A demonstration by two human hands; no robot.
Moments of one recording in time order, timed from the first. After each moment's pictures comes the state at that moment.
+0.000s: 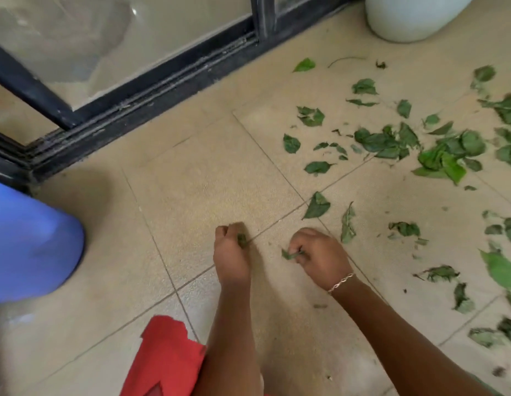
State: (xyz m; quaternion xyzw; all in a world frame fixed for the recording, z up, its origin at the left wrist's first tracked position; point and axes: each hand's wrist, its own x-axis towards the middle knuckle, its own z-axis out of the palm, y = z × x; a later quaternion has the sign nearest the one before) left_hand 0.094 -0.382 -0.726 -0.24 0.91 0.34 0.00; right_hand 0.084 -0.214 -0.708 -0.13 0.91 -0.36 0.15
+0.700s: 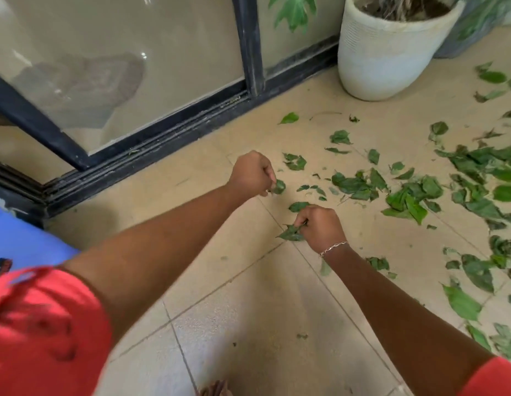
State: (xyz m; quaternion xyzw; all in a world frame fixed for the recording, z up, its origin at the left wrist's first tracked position) left_hand -0.067 -0.342 -0.566 -0.05 0.91 0.39 0.15; right_hand -0.009 -0.190 -0.653 -0.04 0.94 -0.31 0.08
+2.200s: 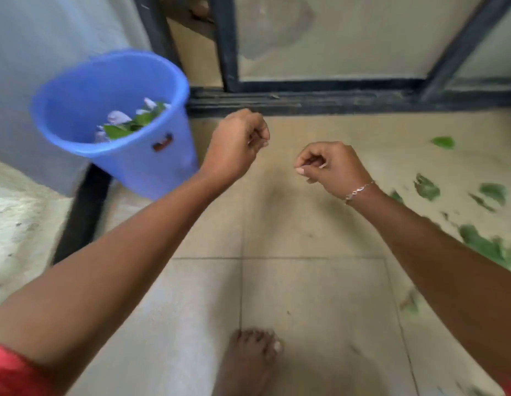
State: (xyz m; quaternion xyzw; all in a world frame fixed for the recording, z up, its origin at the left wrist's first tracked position) left_hand 0.070 -0.547 -0.544 -0.13 0.93 0.27 -0.20; right_hand -0.021 -0.385 -0.563 -0.35 0.82 -0.41 0.18
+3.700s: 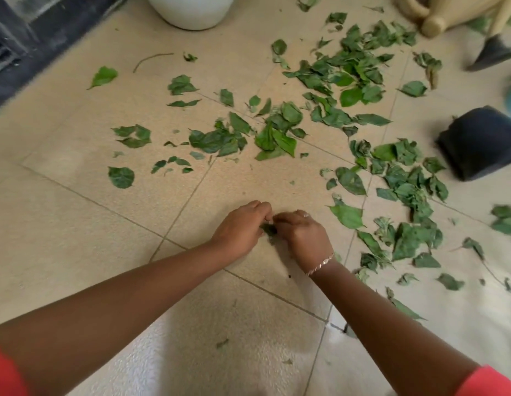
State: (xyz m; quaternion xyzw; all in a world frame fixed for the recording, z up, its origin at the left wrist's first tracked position) left_hand 0.000 -0.179 -0.721 0.38 0.85 0.23 0.27; right_hand 0.092 -0.052 -0.747 0.02 0.99 -0.13 -0.07
